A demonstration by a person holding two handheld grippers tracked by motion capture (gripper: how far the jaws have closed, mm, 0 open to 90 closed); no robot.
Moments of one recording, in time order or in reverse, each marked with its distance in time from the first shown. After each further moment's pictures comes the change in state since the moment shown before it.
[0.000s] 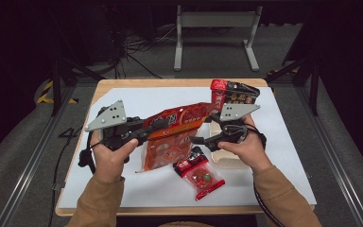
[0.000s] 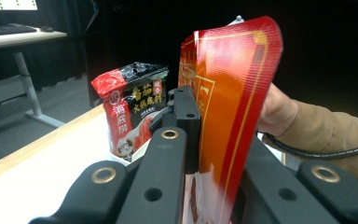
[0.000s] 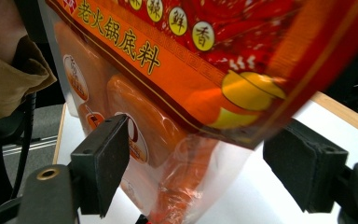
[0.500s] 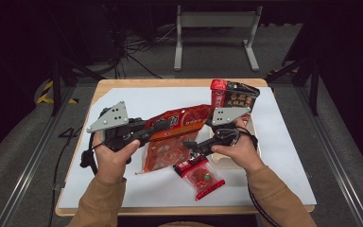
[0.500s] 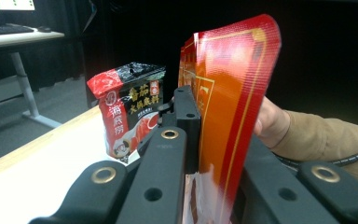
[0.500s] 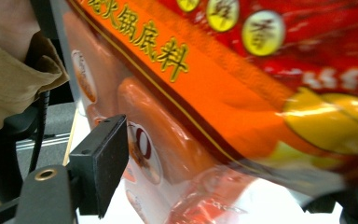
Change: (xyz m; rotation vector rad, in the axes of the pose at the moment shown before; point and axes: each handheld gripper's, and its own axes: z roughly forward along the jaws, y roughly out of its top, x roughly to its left) left arm -0.002 -0.001 0.002 -0.006 -0.006 -0.011; right arm 0.005 -0.005 0.019 -0.012 0.070 -0.030
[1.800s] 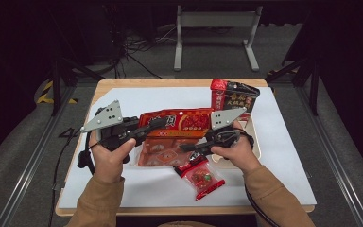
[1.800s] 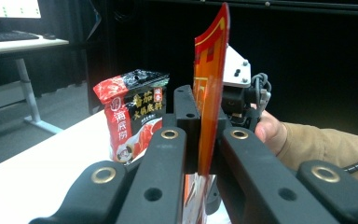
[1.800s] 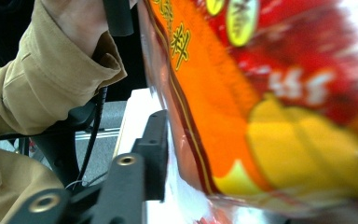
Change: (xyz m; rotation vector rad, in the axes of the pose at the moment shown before) left arm 0.005 -0.001 -0.008 -0.040 0.006 -0.010; right arm 0.003 -0.002 0.003 -0.011 0.200 0.002
